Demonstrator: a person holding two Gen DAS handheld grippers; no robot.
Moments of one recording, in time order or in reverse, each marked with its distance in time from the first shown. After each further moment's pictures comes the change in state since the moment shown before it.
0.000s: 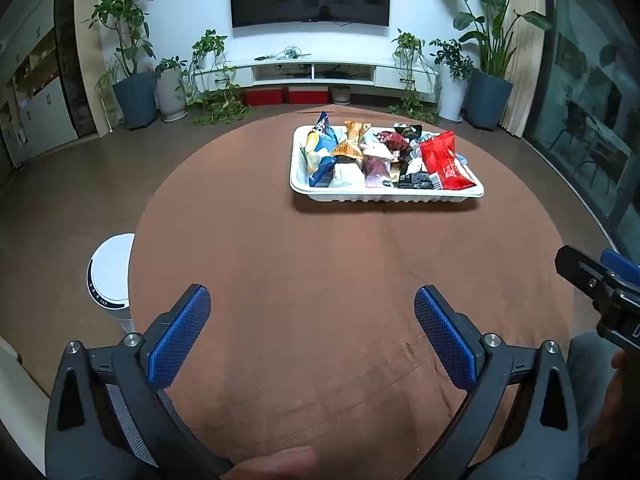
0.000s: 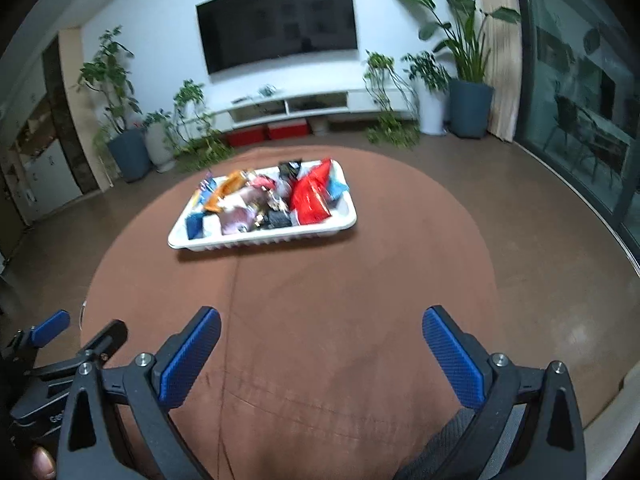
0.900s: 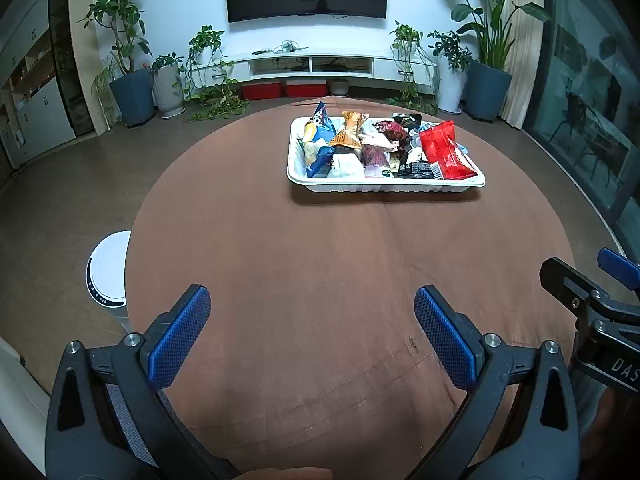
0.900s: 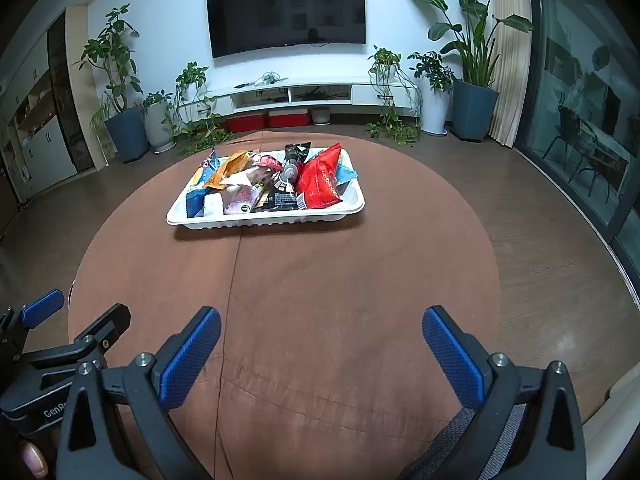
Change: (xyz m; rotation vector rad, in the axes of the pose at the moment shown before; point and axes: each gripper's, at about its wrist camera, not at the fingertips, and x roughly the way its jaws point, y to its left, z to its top) left arm 0.010 -0.003 -0.001 0.016 0.019 -0.003; right arm 0.005 0.022 -0.002 -0.070 0.016 -0.023
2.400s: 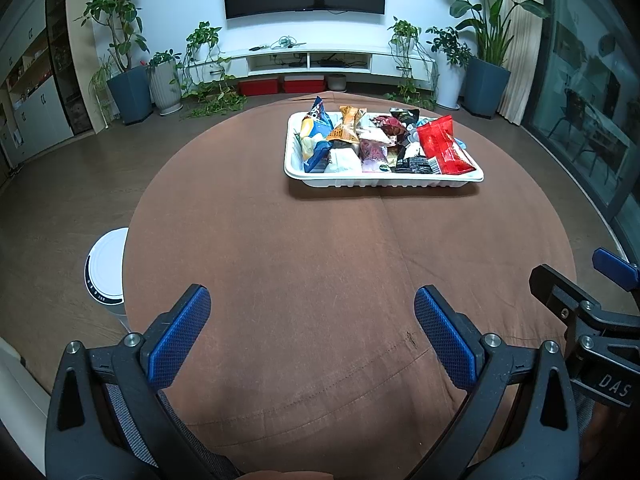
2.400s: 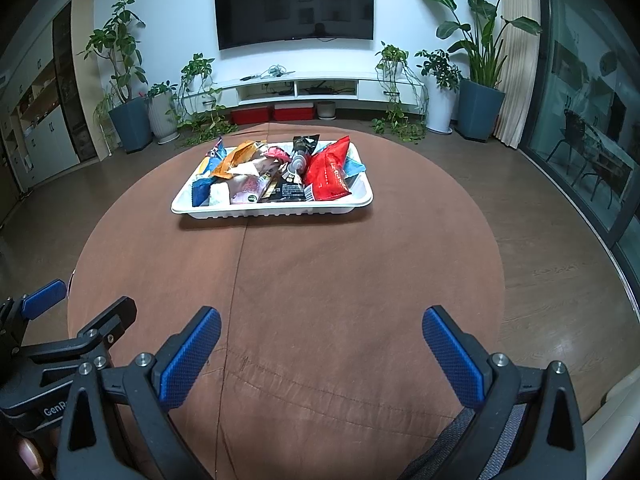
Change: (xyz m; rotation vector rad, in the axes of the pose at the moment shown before) left arm 0.005 -0.001 -0.002 0.005 0.012 -0.006; right arm 0.005 0.006 -0.005 -0.016 0.014 0.003
